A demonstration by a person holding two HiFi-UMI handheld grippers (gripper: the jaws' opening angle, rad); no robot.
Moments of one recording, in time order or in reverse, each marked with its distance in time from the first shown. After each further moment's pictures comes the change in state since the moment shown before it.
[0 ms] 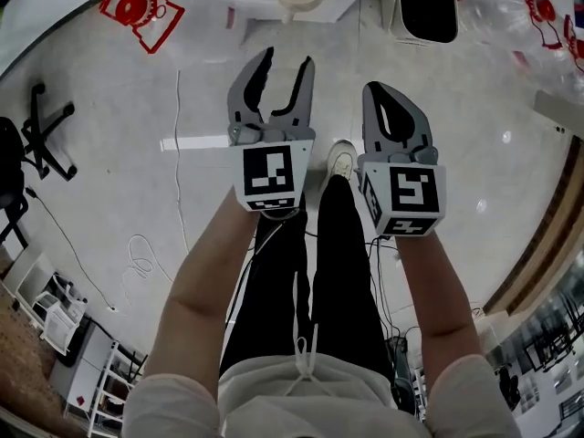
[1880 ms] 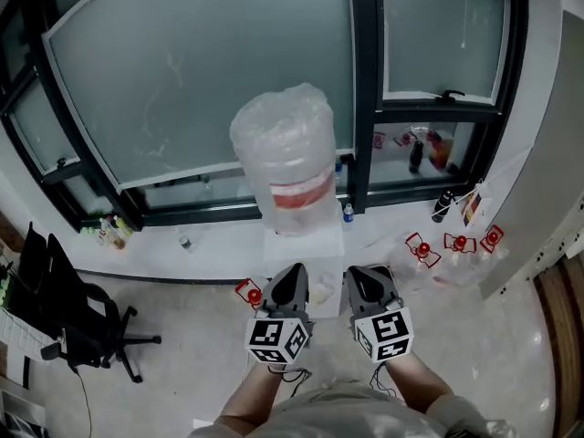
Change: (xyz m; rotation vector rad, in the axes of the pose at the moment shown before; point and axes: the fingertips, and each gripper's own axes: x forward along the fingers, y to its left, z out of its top) left arm -0.286 -0.027 0.490 -0.087 -0.518 -0.177; right arm -0.364 0.090 0.414 -0.146 -0.633 -0.011
